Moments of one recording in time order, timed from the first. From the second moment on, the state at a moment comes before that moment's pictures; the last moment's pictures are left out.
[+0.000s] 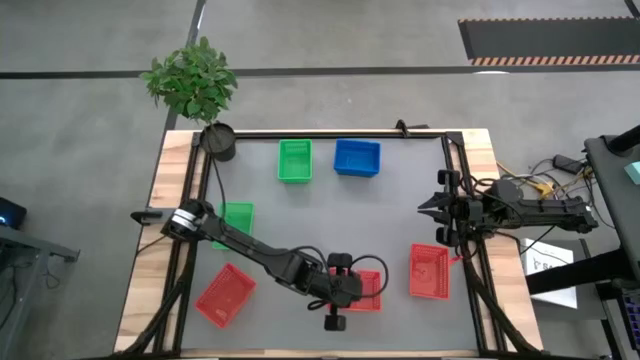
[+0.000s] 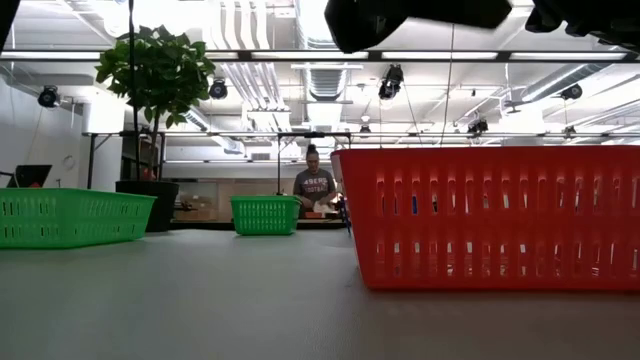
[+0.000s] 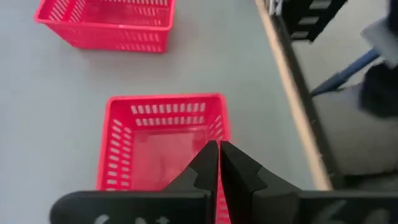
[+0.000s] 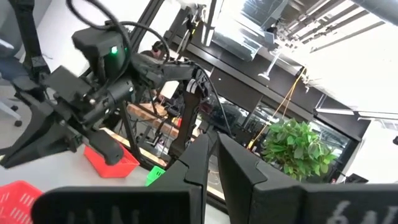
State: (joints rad) left arm -0.42 2.06 1.74 -0.42 -0.15 -0.27; right arm -0.02 0.22 0.18 0.33 -0.22 -0.49
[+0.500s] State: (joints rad) left arm -0.43 2.16 1.72 -0.29 -0.09 -0.29; right arm -0.02 0.22 0.18 0.32 -0.21 -0.44
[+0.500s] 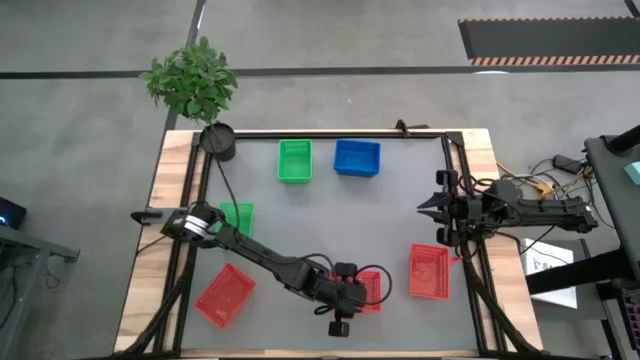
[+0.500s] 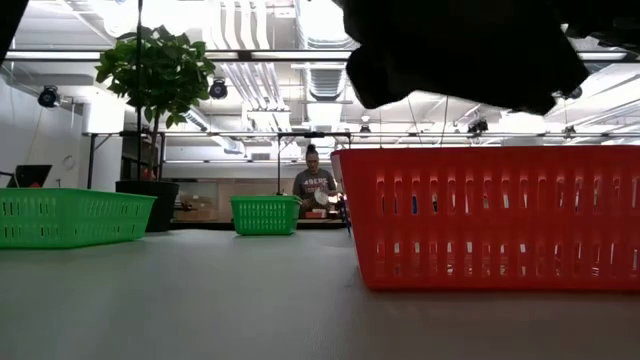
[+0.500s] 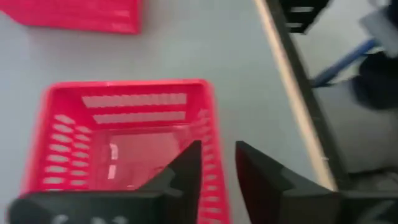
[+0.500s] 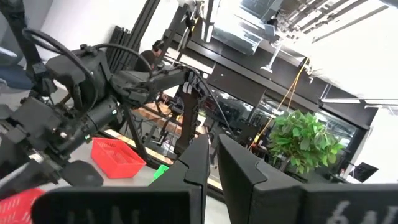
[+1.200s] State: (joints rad) left arm -0.44 2.22 1.68 -0.27 -0.12 -0.27; right arm -0.02 0.22 0.18 0.31 -0.22 -0.43
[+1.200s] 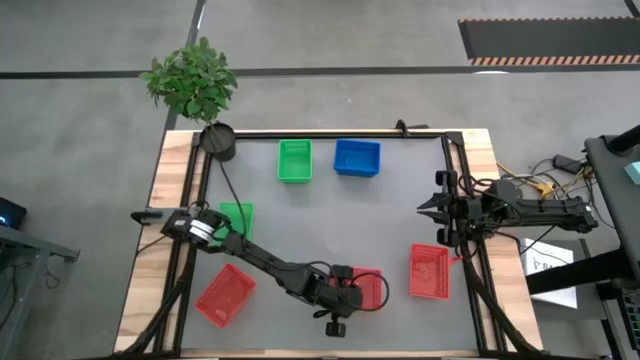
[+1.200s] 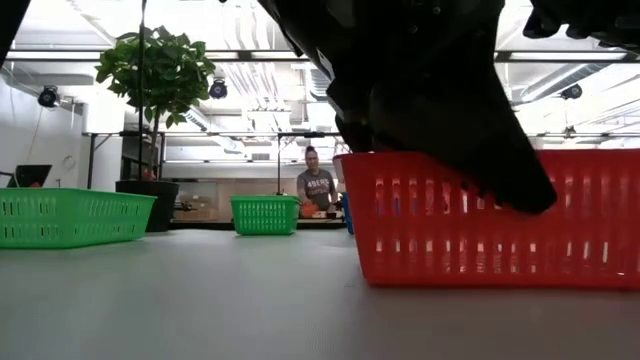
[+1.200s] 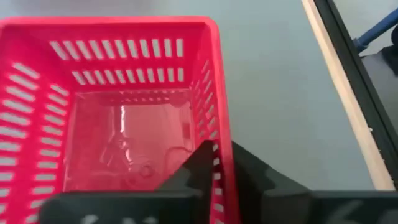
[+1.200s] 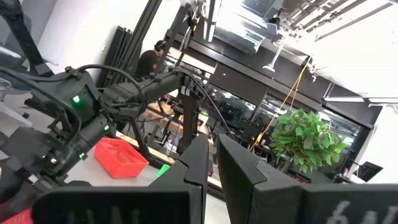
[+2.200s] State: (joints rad) left arm -0.81 1.94 1.79 -1.24 -0.43 -1.45; right arm -0.02 0.23 0.18 0.30 -0.20 -0.45
